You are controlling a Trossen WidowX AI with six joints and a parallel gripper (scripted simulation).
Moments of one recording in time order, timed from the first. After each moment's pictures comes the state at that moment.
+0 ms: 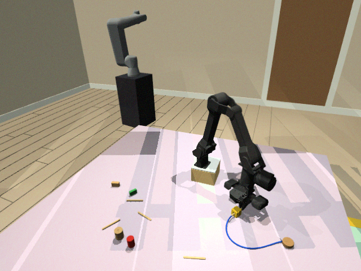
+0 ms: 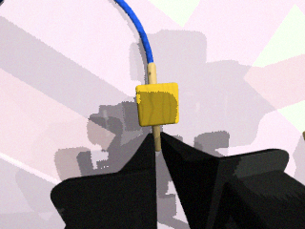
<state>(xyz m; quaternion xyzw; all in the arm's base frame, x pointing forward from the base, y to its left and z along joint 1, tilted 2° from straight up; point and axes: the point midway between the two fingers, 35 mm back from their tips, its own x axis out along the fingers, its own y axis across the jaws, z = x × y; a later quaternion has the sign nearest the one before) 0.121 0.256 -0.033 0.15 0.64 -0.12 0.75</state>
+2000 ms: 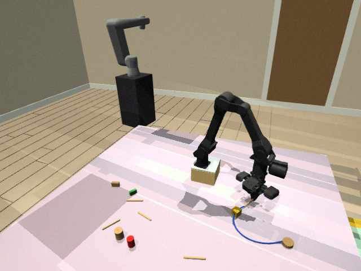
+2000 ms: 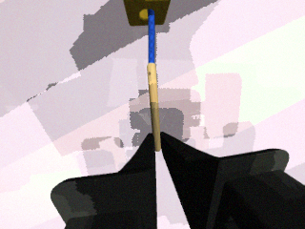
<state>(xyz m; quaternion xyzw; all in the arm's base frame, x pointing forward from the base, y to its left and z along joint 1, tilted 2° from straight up) 0.042 0.283 -0.036 0.14 0.64 -0.11 0.74</state>
